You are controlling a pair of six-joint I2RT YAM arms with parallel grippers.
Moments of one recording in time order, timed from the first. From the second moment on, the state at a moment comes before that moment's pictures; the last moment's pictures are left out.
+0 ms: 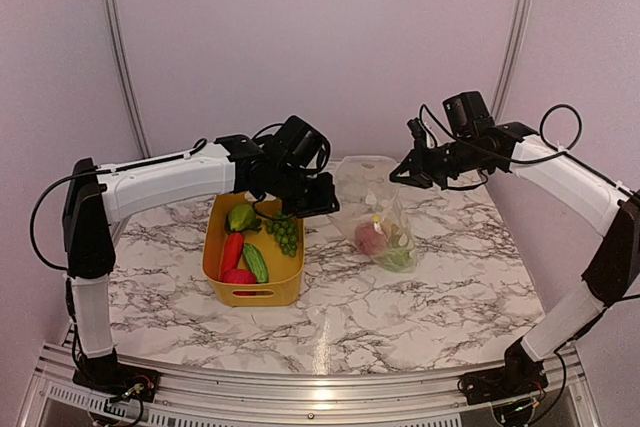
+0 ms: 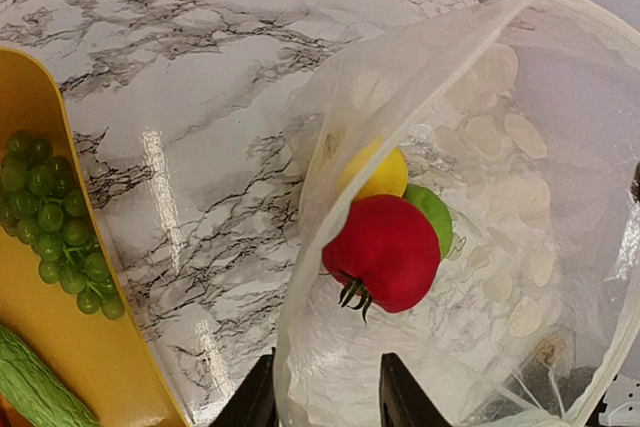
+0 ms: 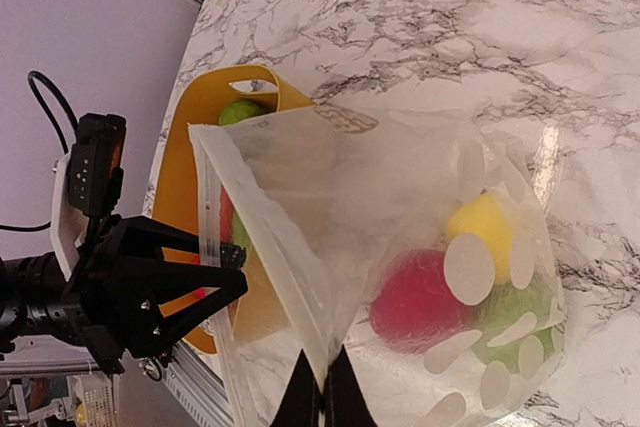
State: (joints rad) left arm -0.91 1.96 1.78 -0.63 0.00 -0.74; right arm 0.42 1.51 1.42 -0.67 -0.49 0.50
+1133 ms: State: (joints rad) left arm -0.96 2.13 2.14 -0.49 0.10 -0.74; right arm 0.44 1.54 1.78 -0.95 -0.12 0.35
